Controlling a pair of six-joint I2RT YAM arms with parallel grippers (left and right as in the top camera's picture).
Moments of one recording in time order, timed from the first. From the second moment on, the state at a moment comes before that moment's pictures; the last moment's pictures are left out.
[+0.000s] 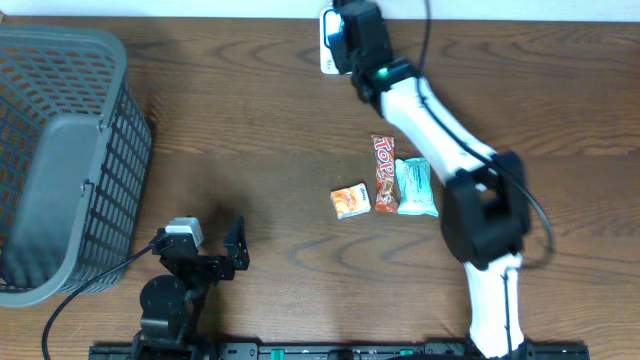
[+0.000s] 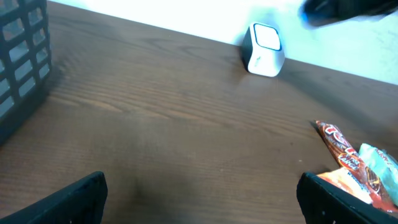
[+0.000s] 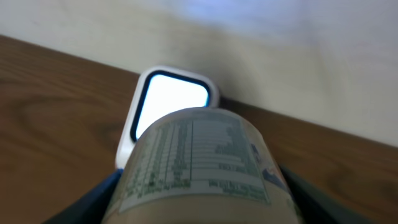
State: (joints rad) left arm -0.13 0.01 0.11 -0.38 0.05 -0.28; right arm 0.44 2.19 1.92 -0.34 0.30 0.00
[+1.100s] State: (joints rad) left arm -0.13 0.01 0.11 -0.38 0.05 -0.28; right arm 0.05 2.12 1.93 -1.19 0.08 0.42
